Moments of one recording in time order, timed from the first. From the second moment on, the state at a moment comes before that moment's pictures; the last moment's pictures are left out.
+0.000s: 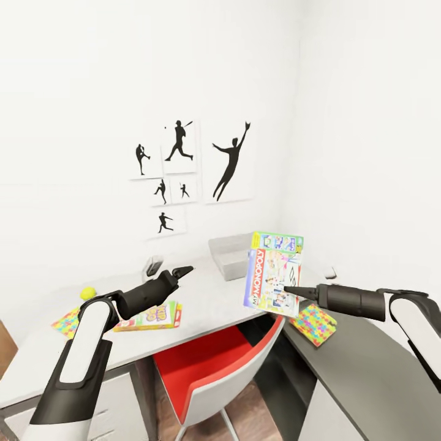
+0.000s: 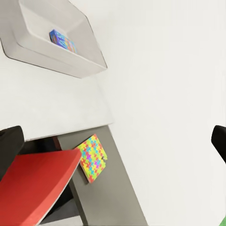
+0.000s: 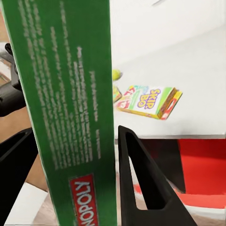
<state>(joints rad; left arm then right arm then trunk) -0.48 -0.03 0.02 -1.60 1.21 0.90 0.31 -0.49 -0.49 0.08 -1.60 -1.02 1.04 0.52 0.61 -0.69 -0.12</state>
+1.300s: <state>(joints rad) -0.47 -0.03 0.03 -1.60 1.20 0.89 0.31 -0.49 -0.49 0.08 -1.60 -1.01 1.04 0.52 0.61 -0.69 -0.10</state>
